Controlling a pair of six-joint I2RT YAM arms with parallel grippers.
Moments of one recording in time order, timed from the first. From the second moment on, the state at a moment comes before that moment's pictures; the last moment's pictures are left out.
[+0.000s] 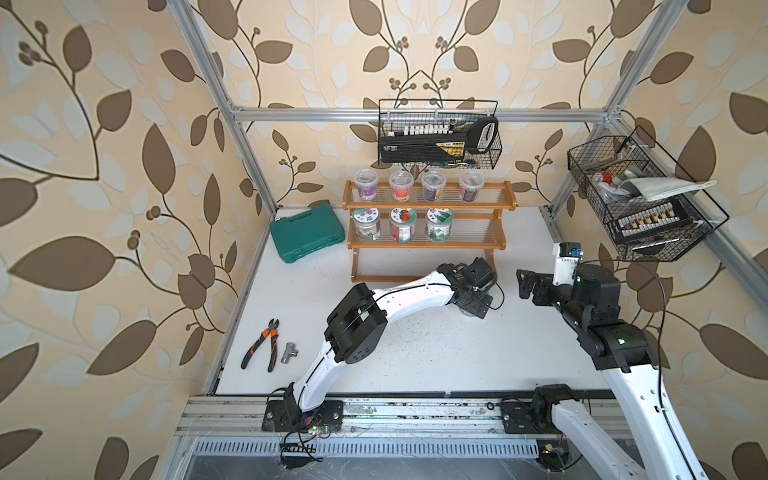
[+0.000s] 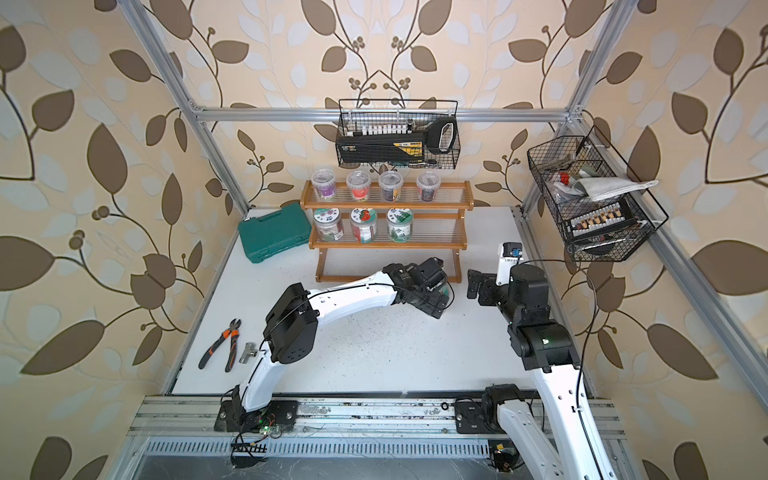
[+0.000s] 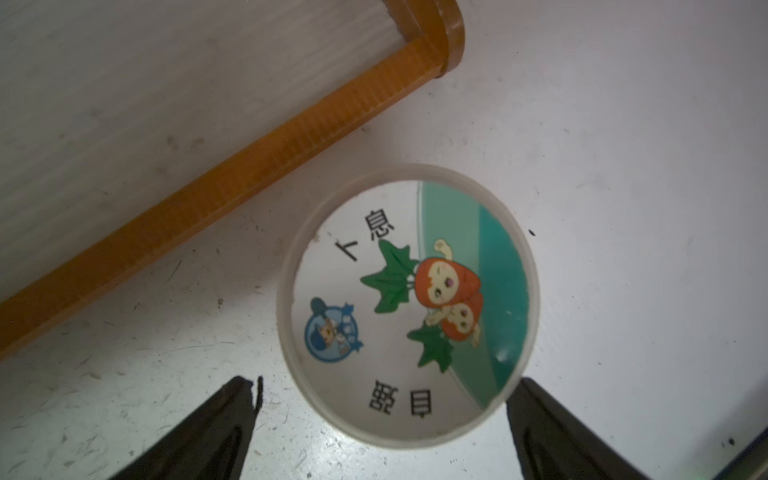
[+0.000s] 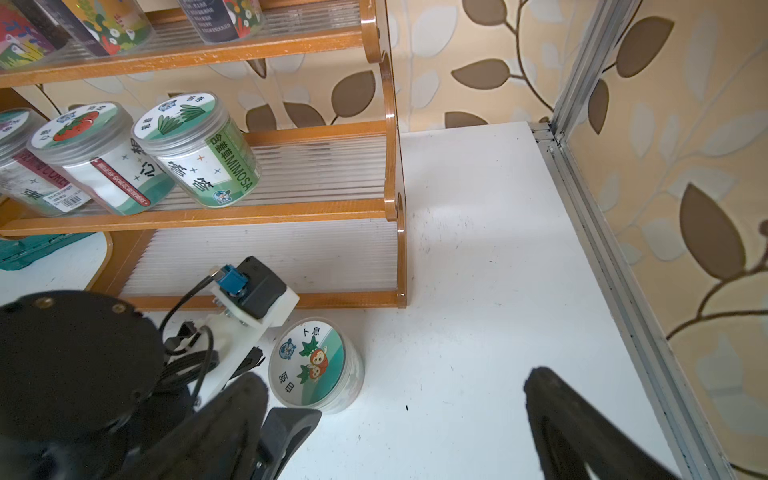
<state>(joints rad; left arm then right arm) -1.06 2.20 1.88 -0.75 -0.09 -0.44 0.08 0.71 0.91 -0.69 0.06 0.16</state>
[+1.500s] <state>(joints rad) -1.05 2.22 1.99 -0.86 -0.10 -0.37 0.04 0.68 0.87 -0.63 -0.08 0.15</state>
